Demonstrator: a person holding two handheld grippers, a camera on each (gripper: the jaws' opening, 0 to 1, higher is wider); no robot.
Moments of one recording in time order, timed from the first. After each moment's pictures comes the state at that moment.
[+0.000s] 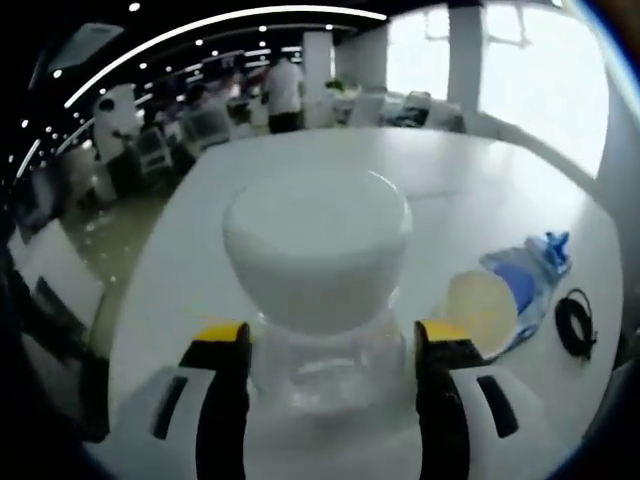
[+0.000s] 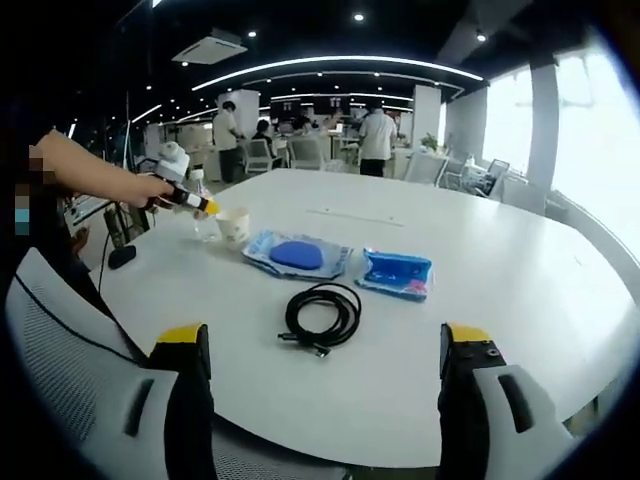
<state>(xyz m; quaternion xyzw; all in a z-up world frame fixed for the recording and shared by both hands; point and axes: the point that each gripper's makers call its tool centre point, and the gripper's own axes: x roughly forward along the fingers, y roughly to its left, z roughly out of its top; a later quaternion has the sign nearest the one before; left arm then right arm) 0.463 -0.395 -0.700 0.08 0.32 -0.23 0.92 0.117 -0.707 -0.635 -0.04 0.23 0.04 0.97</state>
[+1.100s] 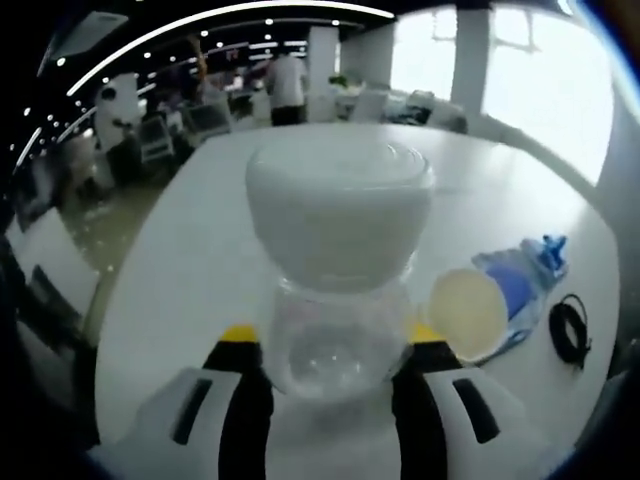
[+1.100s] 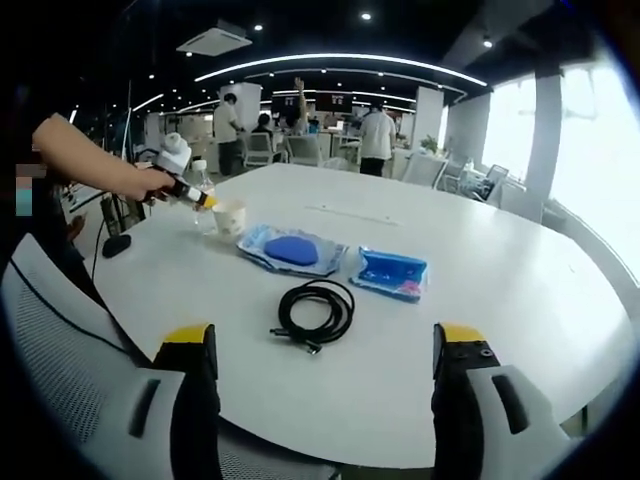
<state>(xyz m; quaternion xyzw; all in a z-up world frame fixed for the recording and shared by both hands) 0.451 -0.404 -0.702 0.07 0.33 -0.23 0.92 0.118 -0.706 -0.635 -0.07 0.24 0.03 0.97</state>
